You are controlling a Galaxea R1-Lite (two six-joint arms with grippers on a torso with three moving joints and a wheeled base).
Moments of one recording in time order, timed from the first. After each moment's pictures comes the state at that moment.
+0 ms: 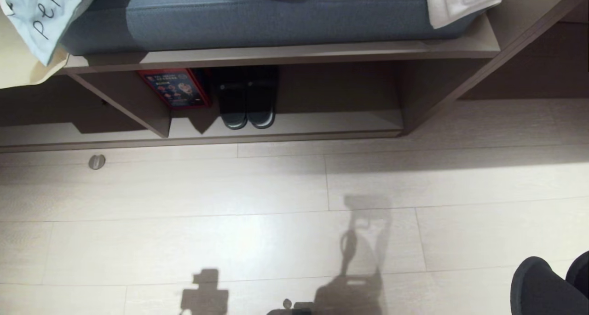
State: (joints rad) left arm 0.00 0.00 0.00 0.00 0.00 -0.02; right arm 0.00 0.00 0.00 0.01 0.02 -0.05
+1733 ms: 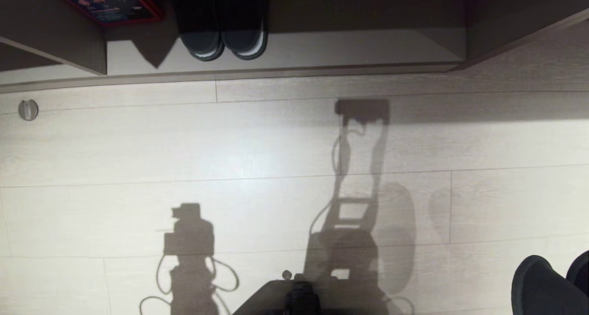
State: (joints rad) left arm 0.00 0.00 0.00 0.00 0.00 -0.01; right arm 0.00 0.00 0.00 0.01 0.01 -0.04
